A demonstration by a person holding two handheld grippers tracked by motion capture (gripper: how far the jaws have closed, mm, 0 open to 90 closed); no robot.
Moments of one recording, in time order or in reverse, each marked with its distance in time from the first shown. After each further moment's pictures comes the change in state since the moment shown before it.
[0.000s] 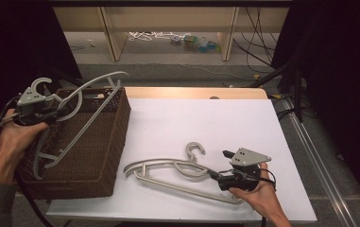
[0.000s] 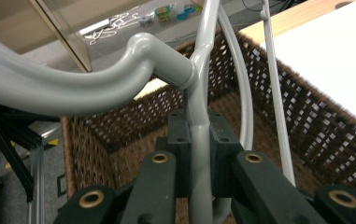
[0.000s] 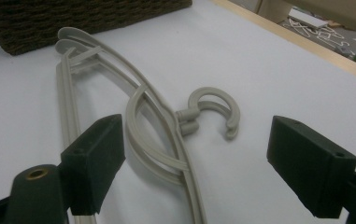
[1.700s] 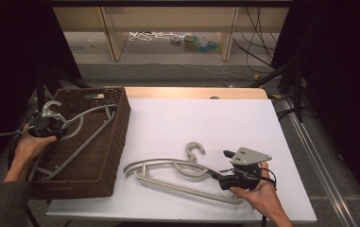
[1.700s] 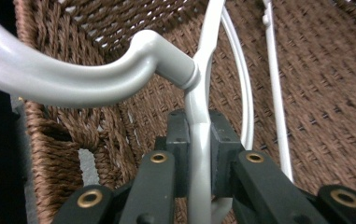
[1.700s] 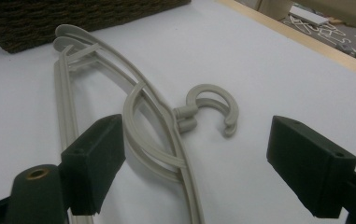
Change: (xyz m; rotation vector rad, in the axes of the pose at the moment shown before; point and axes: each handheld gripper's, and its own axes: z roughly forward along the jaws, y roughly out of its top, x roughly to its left) left arm 0.007 -0.055 0.060 0.283 0.051 -0.018; right arm -0.003 -0.001 0.000 0.014 0.004 0.007
